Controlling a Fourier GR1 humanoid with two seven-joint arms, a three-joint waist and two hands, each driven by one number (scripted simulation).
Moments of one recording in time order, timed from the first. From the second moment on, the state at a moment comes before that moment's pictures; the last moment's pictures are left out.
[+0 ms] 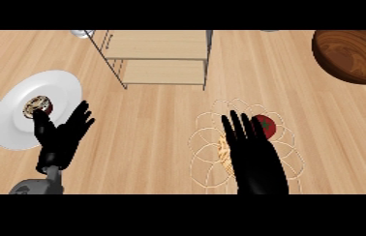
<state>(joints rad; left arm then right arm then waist) -0.05 0.31 -0.06 -1.36 0.27 0.11 0.25 -0.31 -0.42 0.83 -1.91 0.88 0.29 1.02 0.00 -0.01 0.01</state>
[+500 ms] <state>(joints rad) -0.05 0.29 -0.03 -1.35 0.26 0.07 0.23 -0.26 -0.34 0.79 -1.80 1.03 0.29 0.96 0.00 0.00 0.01</state>
